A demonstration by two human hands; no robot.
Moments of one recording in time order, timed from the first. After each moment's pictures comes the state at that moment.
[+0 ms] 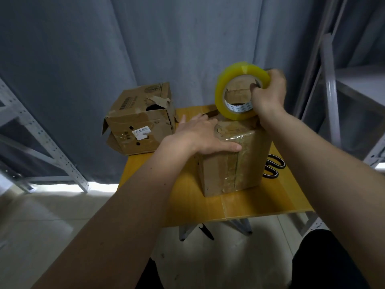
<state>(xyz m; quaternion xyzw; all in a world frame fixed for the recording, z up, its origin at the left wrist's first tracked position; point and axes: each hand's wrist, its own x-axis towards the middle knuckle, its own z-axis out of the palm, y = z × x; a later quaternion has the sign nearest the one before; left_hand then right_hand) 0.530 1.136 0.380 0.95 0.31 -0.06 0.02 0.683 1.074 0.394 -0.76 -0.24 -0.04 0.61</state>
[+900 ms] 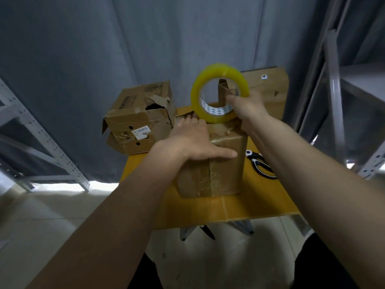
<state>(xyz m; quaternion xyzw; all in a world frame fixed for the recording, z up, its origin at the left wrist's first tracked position) 0.518 1.137 0.378 0.94 0.34 -0.06 0.00 0.648 1.092 0.385 -0.70 -0.22 0.18 0.66</state>
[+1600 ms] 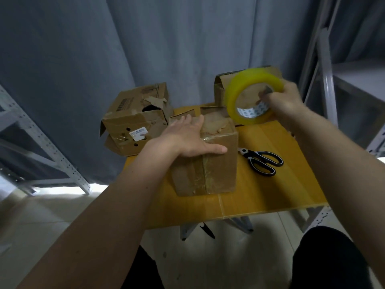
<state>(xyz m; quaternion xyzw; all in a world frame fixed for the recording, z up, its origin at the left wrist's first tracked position) 0.514 1.143 0.379 0.94 0.33 -0.08 0.04 0.710 1.032 0.386 -0.71 -0.31 0.13 0.62</state>
